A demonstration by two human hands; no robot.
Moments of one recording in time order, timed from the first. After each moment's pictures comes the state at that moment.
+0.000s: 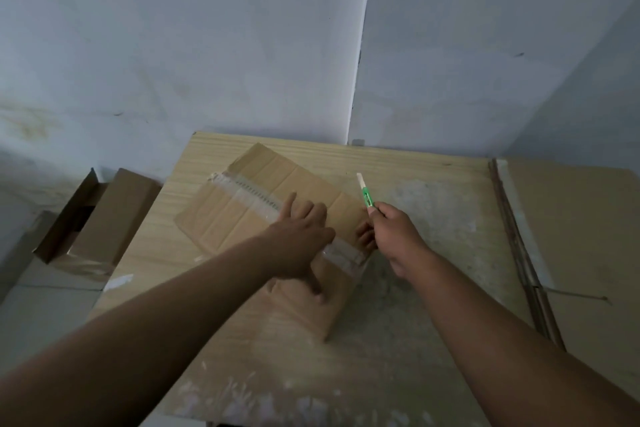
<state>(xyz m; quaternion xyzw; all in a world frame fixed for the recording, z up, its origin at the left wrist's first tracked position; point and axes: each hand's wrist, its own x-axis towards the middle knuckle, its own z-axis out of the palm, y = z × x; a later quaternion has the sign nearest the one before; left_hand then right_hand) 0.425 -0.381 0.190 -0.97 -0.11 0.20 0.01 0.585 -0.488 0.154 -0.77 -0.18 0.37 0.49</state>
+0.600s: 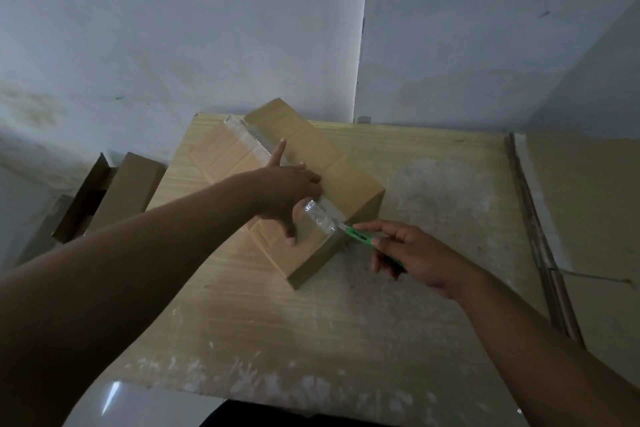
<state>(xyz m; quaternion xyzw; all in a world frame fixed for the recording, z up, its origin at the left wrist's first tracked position) 0.446 -0.320 0.207 -0.95 -0.09 0.30 0.05 0.595 -0.555 0.157 -0.65 -0.33 0.55 0.41</state>
